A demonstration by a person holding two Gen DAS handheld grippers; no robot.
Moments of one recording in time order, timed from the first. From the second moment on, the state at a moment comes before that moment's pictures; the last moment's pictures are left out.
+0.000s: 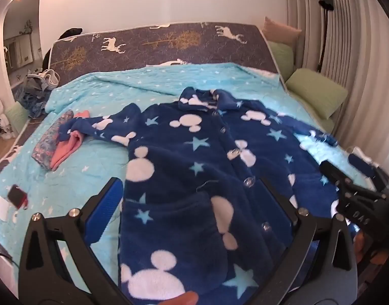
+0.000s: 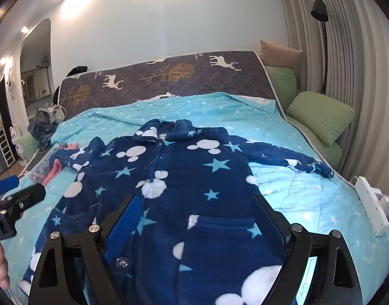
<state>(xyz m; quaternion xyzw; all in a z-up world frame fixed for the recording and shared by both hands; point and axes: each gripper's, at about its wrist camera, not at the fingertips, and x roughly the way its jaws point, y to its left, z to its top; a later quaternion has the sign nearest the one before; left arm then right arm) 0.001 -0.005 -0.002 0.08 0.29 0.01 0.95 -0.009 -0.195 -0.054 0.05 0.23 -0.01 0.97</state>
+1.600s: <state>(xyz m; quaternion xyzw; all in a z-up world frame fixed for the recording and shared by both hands) -0.008 -0.010 -0.020 0.04 0.30 -0.04 0.95 -0.011 -0.188 -0.047 0.01 0.23 -0.03 0.97</state>
